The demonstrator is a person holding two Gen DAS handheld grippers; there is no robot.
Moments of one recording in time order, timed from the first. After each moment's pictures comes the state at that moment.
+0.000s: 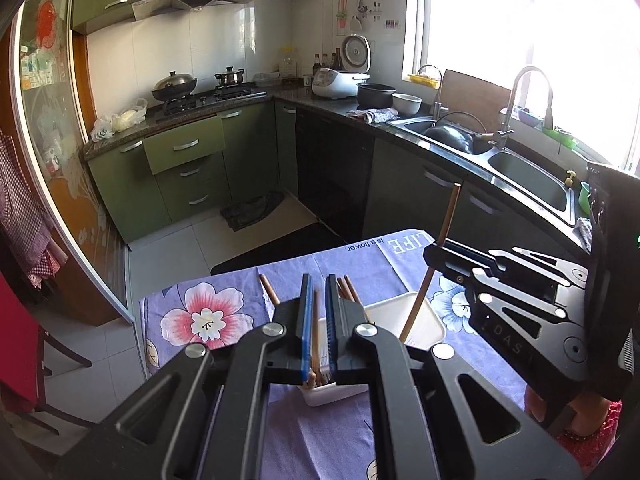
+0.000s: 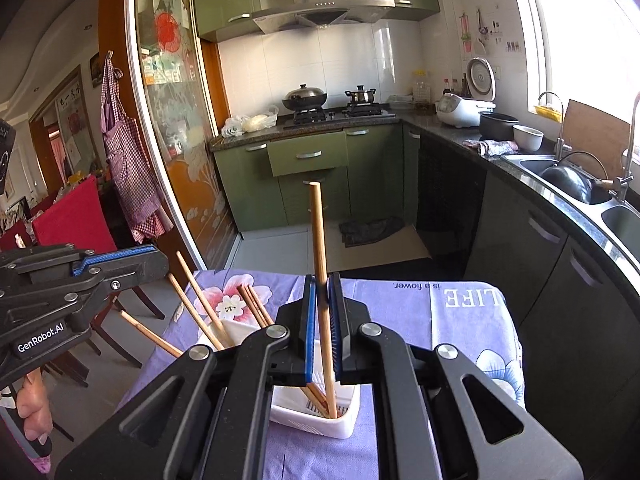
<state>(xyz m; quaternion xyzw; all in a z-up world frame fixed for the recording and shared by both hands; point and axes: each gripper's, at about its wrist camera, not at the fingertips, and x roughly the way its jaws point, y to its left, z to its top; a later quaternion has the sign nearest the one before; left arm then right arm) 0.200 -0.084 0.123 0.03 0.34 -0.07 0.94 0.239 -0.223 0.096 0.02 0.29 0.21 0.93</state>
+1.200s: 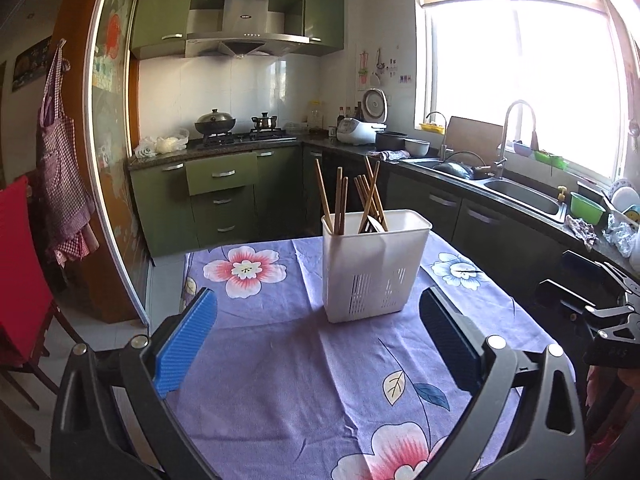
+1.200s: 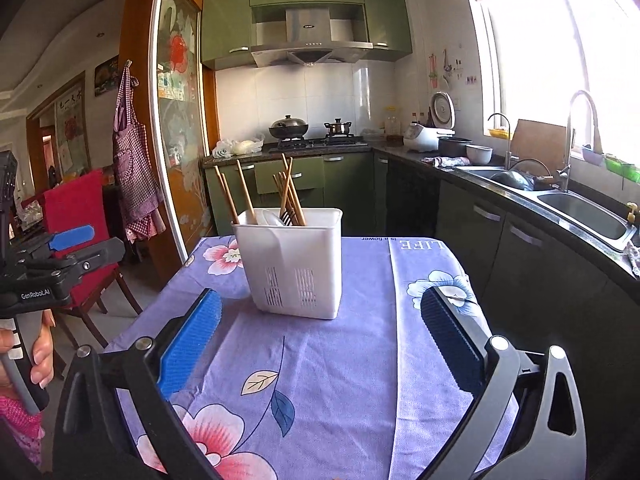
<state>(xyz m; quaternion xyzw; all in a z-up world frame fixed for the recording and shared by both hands) -0.012 -0.040 0.051 0.00 0.22 -0.03 0.98 -0.017 -0.279 0.035 0.01 0.20 0.16 0.97</state>
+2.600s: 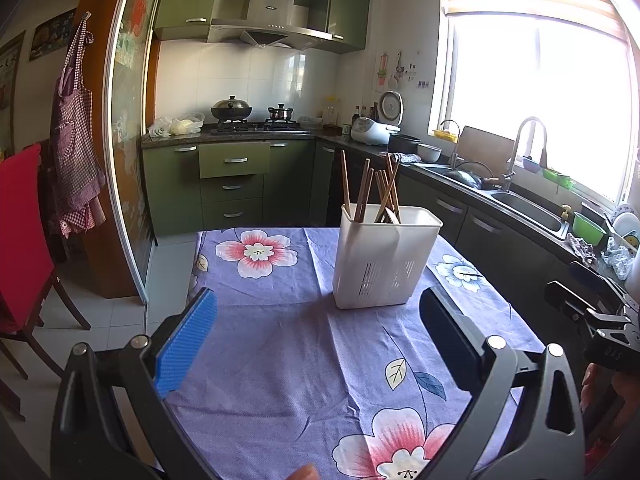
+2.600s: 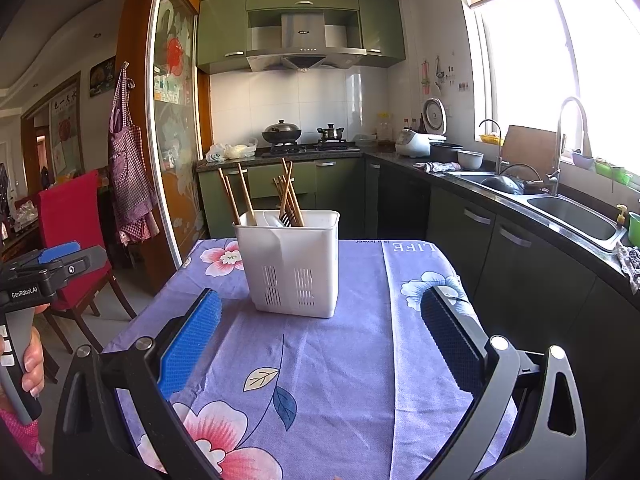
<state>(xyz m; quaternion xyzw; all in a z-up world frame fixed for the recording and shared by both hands) -0.029 -0.018 0.050 -0.04 0.23 -0.02 0.97 -0.027 -0.275 0.042 0.01 0.19 0.14 0.97</state>
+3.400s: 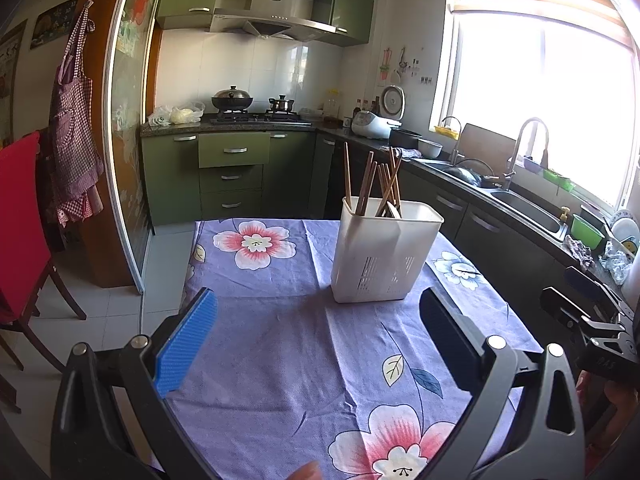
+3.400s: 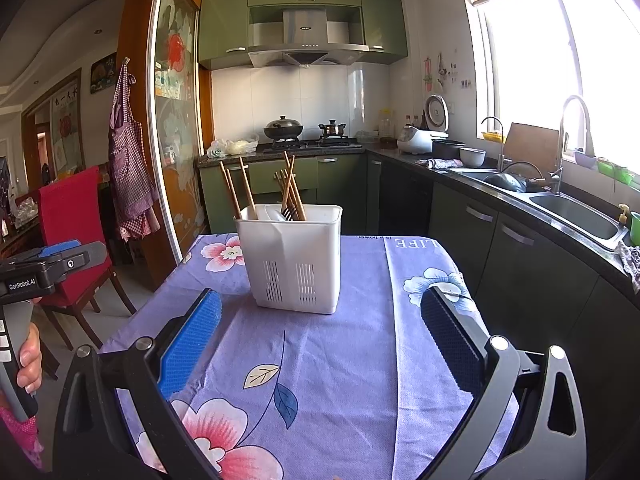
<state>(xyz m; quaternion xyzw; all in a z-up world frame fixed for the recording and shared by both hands) -0.025 -0.017 0.046 -0.05 0.24 -0.02 0.97 -0.024 -0.272 0.034 0.01 0.20 0.15 0.97</state>
